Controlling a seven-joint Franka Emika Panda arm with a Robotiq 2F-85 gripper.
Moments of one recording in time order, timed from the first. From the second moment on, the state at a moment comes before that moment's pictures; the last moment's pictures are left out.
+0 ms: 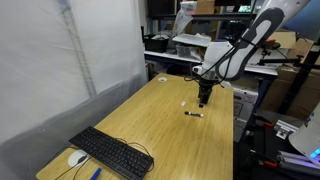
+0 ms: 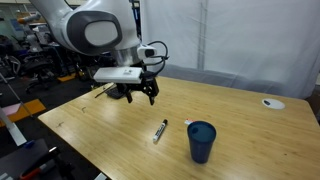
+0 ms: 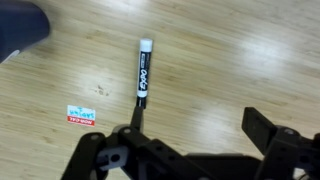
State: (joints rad) arm 0.05 0.17 -0.02 -2.56 0.07 2.86 -0.48
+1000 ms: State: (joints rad) arm -0.15 0.46 0.12 -2.34 0.04 2.87 -0.51
